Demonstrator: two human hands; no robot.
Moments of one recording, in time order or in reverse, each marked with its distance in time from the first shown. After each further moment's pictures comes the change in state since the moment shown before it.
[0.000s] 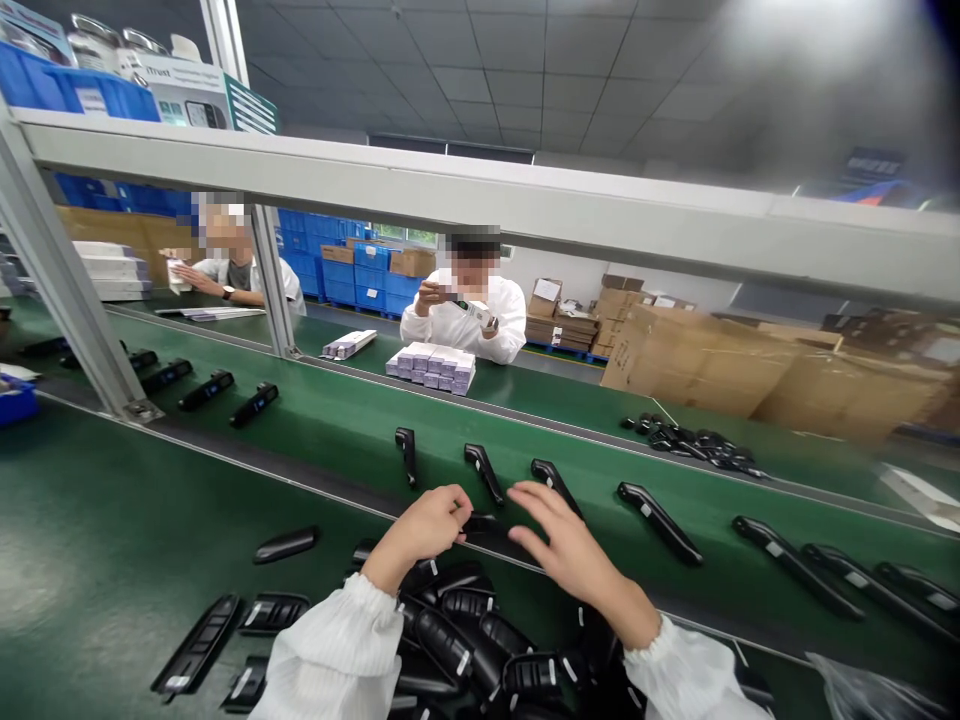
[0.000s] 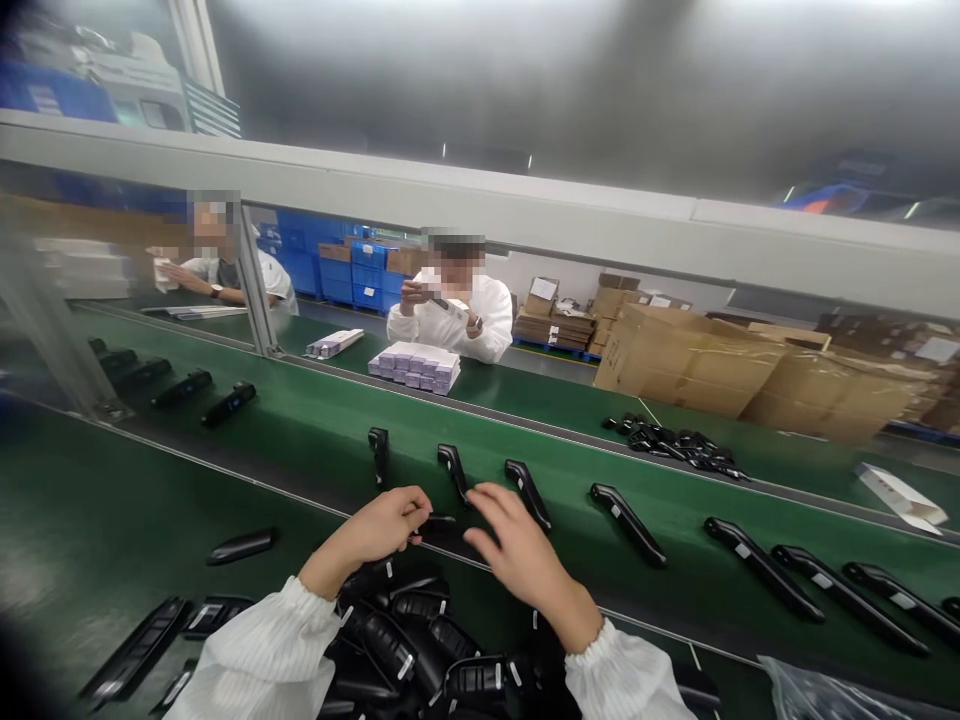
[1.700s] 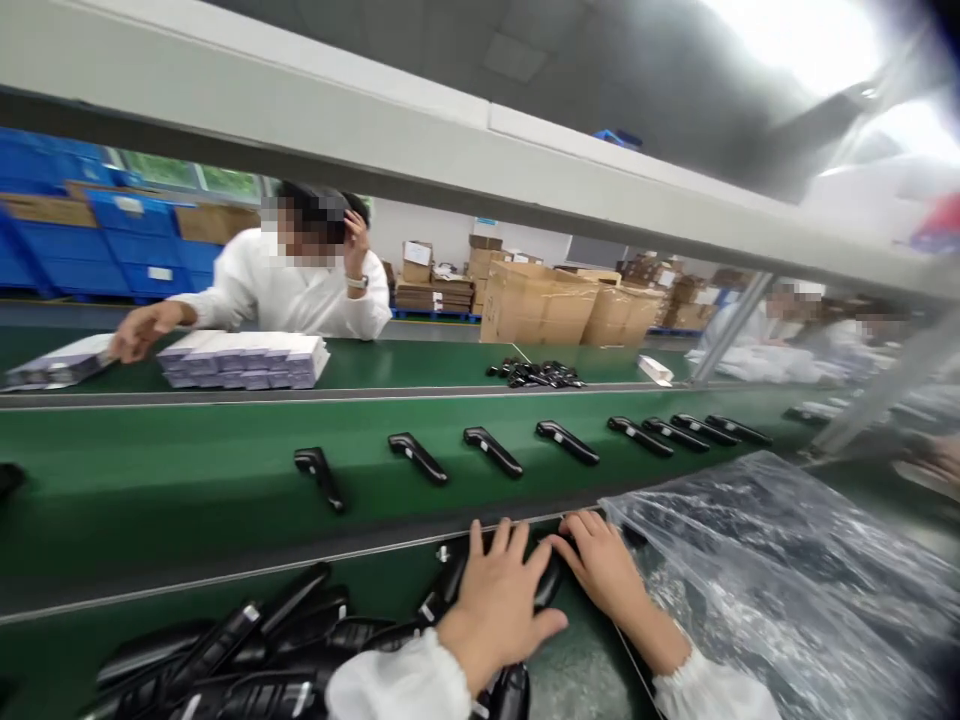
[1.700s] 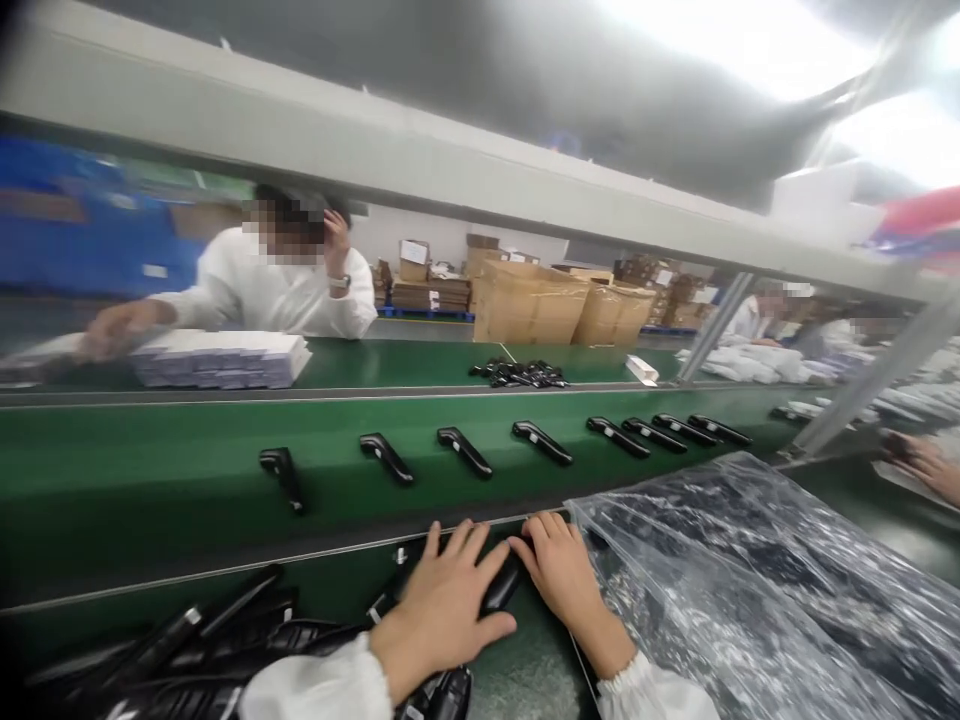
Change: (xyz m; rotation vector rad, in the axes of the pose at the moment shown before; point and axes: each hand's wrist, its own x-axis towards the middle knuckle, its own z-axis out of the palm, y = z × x) left_hand 0.006 0.129 0.234 0.518 -0.335 0.669; right_hand -0.229 0.114 -0.067 -0.427 0.093 0.664
